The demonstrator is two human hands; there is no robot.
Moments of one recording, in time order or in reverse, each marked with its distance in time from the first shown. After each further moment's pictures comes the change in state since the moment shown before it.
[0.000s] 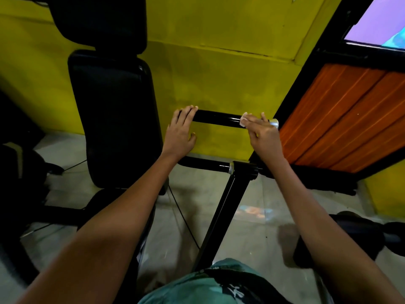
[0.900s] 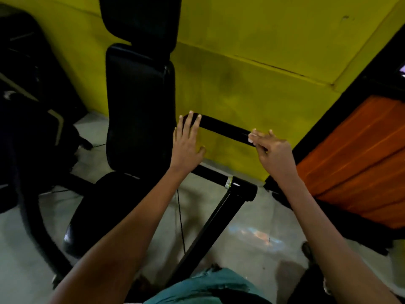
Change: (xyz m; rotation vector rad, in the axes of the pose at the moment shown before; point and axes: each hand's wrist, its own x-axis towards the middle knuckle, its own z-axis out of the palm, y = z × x) left_hand -0.019 0.044 0.020 0.036 0.123 -0.308; right_hand 0.018 0.025 -0.018 0.135 -0.200 -0.128
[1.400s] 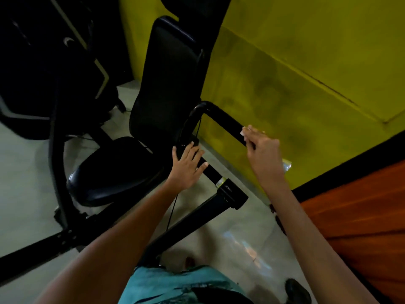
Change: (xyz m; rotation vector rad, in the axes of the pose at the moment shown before) left_hand -0.073 0.012 0.061 0.204 -0.226 -0.298; right_hand 0.035 -0.006 0.011 0.134 -0.257 -0.052
